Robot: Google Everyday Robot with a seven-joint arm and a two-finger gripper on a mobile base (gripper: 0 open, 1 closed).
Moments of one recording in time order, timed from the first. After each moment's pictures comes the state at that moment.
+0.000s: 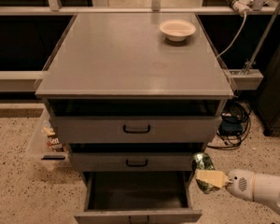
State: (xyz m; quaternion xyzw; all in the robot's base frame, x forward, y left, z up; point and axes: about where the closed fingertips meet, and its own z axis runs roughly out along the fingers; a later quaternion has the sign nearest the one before) arm 0.430 -0.223 0.602 -0.02 0.86 0.43 0.29
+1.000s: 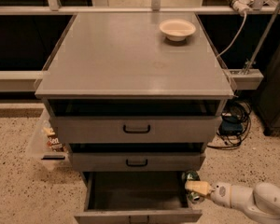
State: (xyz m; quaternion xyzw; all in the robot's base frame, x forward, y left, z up) arm 0.457 -0.226 0.434 0.08 0.85 0.48 0.21
